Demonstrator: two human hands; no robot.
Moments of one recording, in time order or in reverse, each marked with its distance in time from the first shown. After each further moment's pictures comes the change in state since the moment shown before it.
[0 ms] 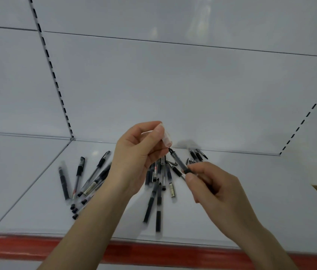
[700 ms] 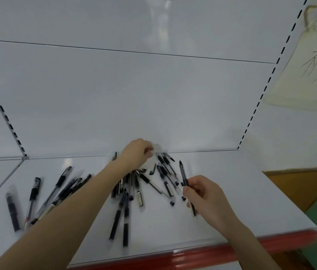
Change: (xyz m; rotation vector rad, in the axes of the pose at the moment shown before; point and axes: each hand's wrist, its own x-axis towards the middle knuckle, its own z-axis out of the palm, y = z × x) left_hand 0.112 -0.090 0.014 1.454 -0.439 0.122; right_hand -0.008 0.076 -0.039 -0.065 0.133 0.408
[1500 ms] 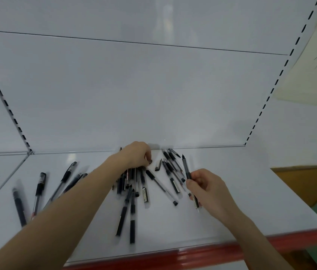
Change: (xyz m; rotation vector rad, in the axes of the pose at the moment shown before) left_hand -0.001 -0.019 -0.002 0.174 -0.271 0.005; right_hand 0.017 0.007 0.008 -0.007 0.005 -0.007
